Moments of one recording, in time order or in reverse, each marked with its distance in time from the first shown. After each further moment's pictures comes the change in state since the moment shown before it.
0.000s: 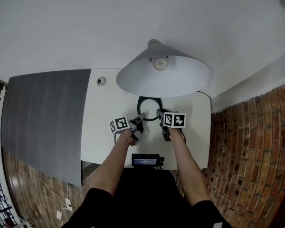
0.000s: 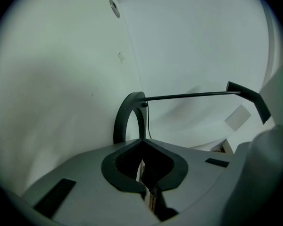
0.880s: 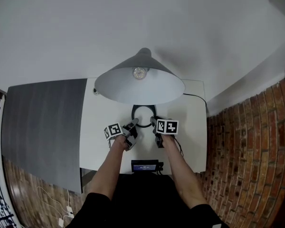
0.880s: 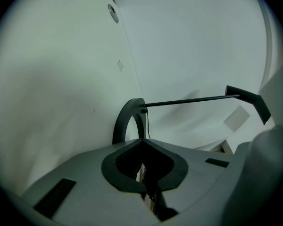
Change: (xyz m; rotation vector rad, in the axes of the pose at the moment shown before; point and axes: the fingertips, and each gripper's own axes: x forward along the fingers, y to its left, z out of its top) left arm -0.009 0.004 0.017 0.016 -0.028 -0.004; right arm 0.004 0.009 -0.007 0.051 -0.017 -0.008
